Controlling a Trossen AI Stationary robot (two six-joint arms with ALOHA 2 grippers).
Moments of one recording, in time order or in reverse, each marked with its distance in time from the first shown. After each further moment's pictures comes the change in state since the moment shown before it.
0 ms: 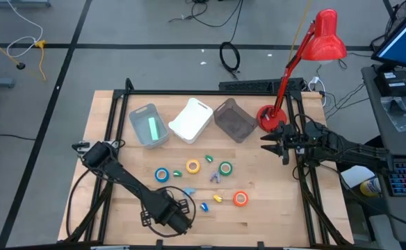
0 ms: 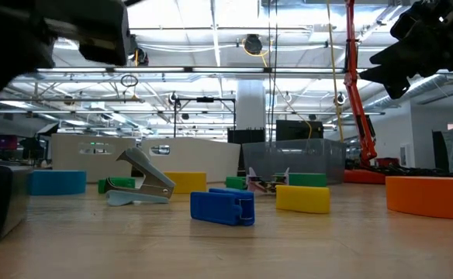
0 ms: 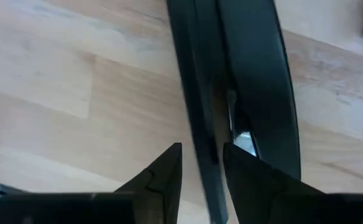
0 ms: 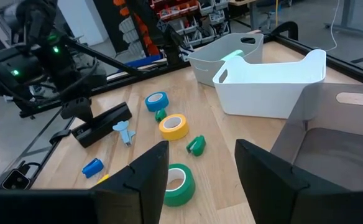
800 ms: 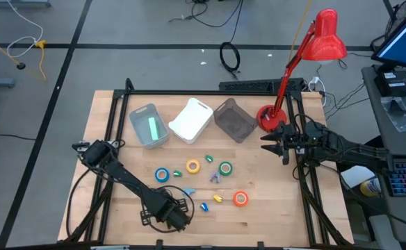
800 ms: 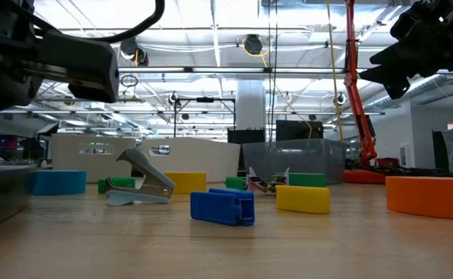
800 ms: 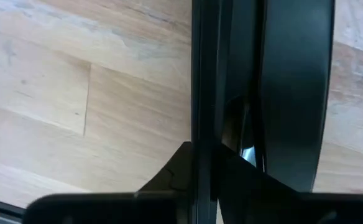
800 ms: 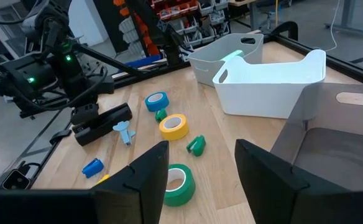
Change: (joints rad) left arm 0.003 -0.009 -0.135 0.184 0.016 0.007; right arm 0.000 0.000 0.000 0.000 0.000 0.001
